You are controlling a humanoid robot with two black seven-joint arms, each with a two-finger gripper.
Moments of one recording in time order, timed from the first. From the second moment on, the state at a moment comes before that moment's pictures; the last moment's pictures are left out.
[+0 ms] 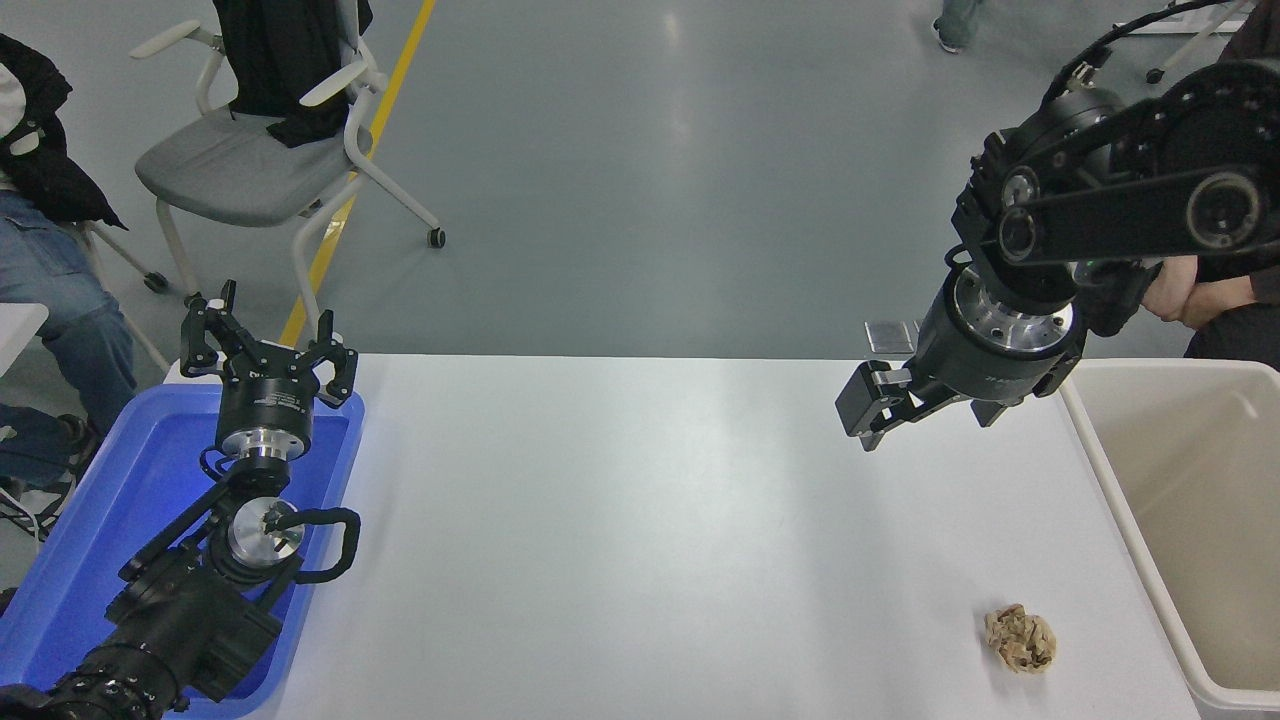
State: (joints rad) left arm -0.54 0.16 -1.09 -0.55 0.03 -0.40 -0.56; right arm 2.25 -0.16 -1.20 1.52 -0.13 0.61 -0.16
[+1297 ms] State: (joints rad) left arm -0.54 0.16 -1.09 -0.55 0.03 -0.39 -0.56; right arm 1.65 -0.78 -0.99 1.50 -0.68 0.45 -0.15
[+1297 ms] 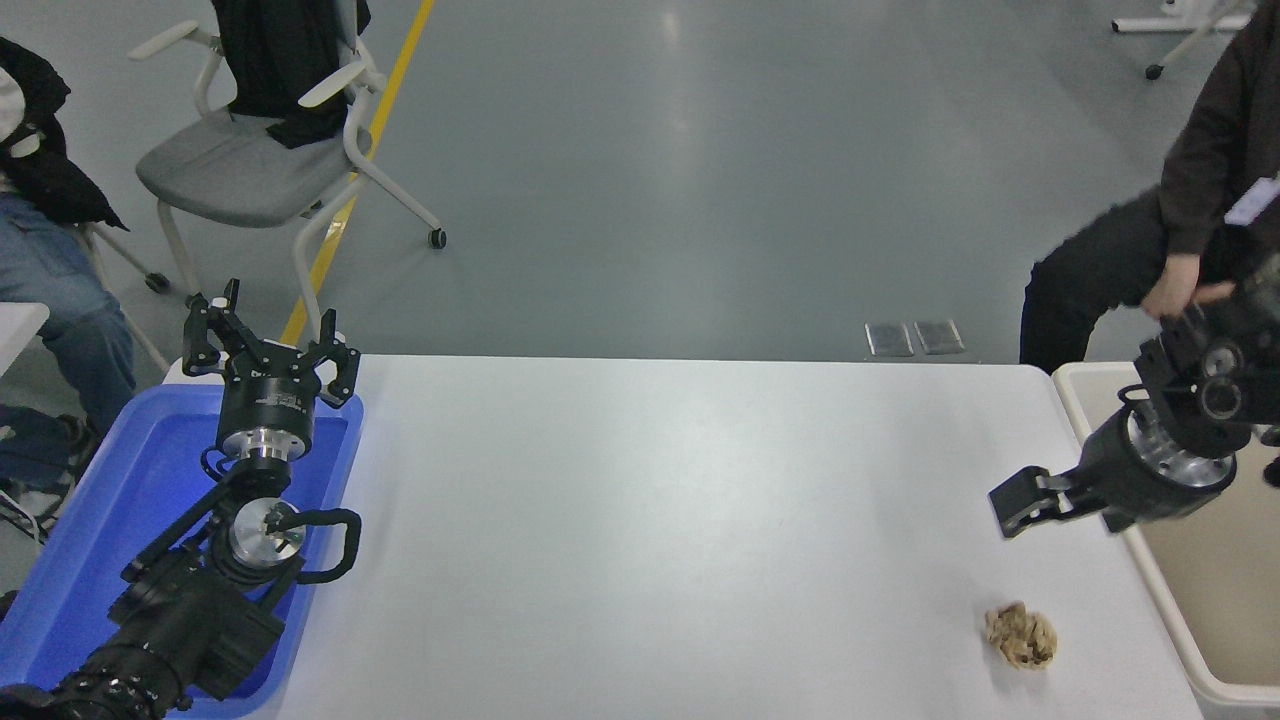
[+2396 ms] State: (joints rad) left arm -0.54 0.16 -1.09 -0.55 0.03 -0.39 -0.56; right arm 1.03 -0.70 -0.59 1.16 -0.89 0.27 -0.14
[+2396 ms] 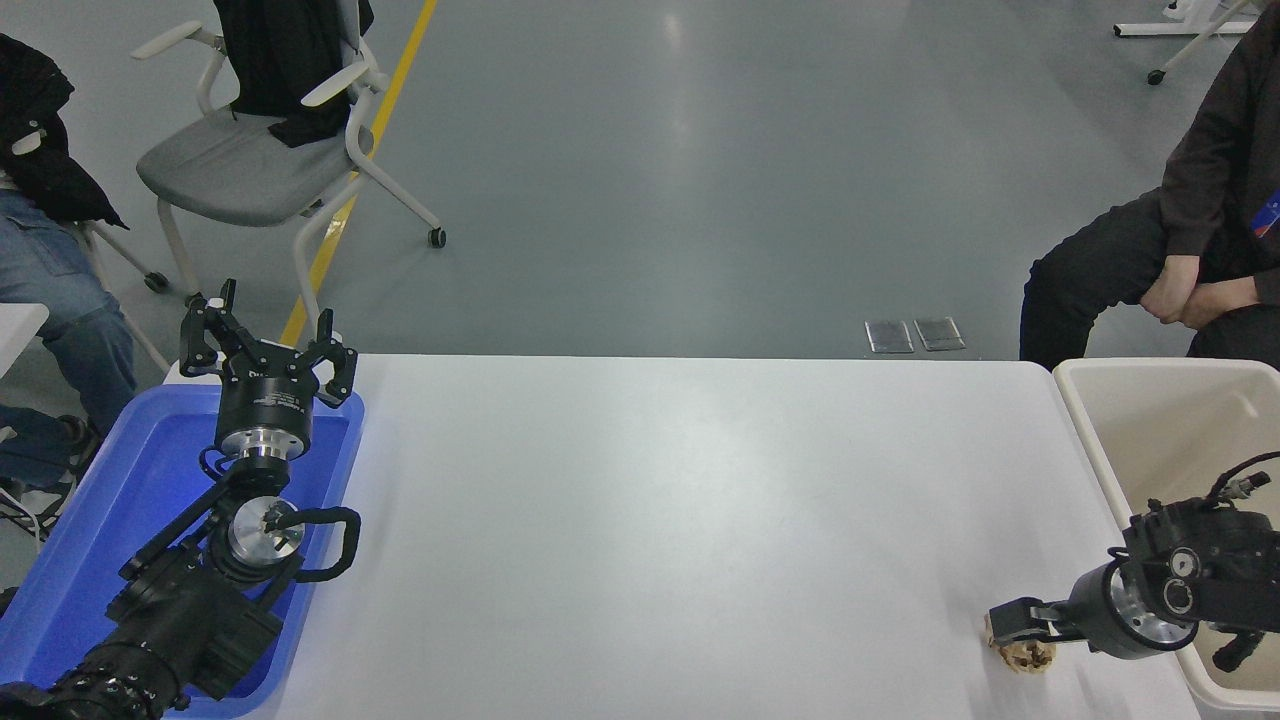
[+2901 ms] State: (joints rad) left arm -0.54 0.16 -1.09 -0.55 0.03 -0.39 -0.56; right arm 1.00 -0.68 -0.58 1.14 -0.88 0.24 -0.13
